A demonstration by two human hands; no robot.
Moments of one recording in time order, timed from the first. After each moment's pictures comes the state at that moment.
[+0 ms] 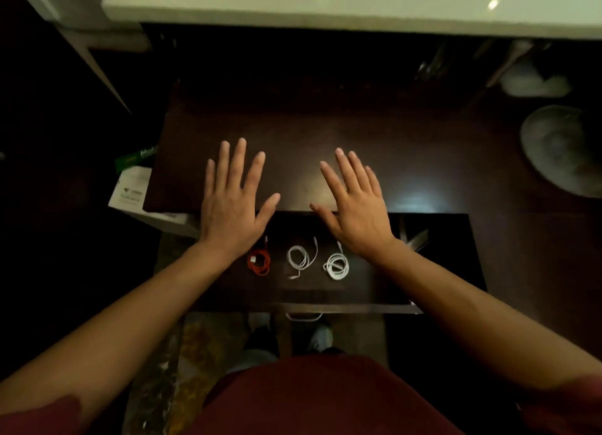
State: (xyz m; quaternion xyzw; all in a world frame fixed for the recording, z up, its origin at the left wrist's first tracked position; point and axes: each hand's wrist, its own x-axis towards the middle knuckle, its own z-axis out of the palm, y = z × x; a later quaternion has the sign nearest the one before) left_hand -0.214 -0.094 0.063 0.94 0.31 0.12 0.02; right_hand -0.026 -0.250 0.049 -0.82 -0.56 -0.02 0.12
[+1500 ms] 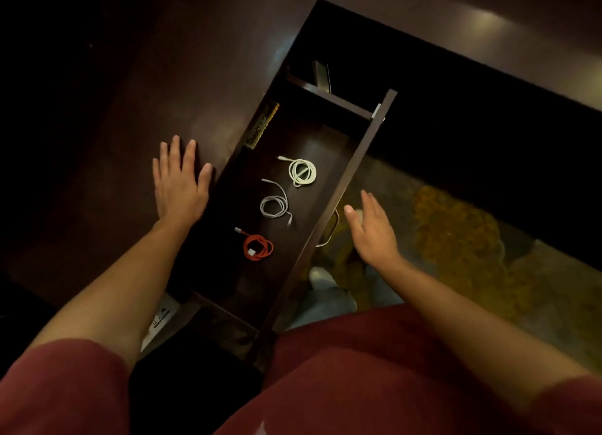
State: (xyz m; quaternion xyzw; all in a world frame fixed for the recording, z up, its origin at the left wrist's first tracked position) left_hand -0.103 0.003 -0.105 1.00 -0.03 -0.05 0.04; right_hand -0.258 -0.342 -0.141 -0.88 0.21 0.18 0.38
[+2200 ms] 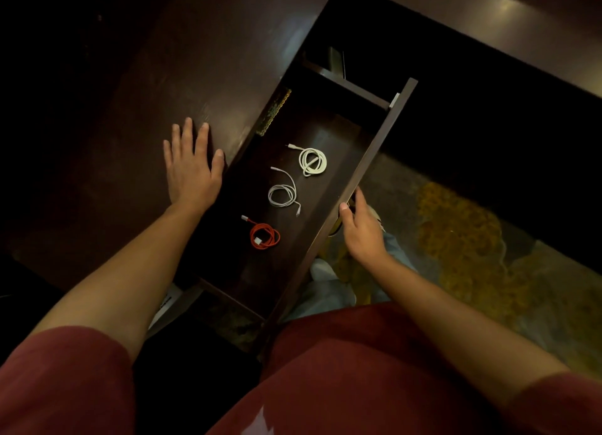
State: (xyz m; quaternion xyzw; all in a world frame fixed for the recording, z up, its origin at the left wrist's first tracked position) left_hand -0.104 0.001 -0.106 1.00 -0.02 -0.06 0.04; right_hand -0.259 -0.294 -0.136 -0.84 0.22 0.17 0.47
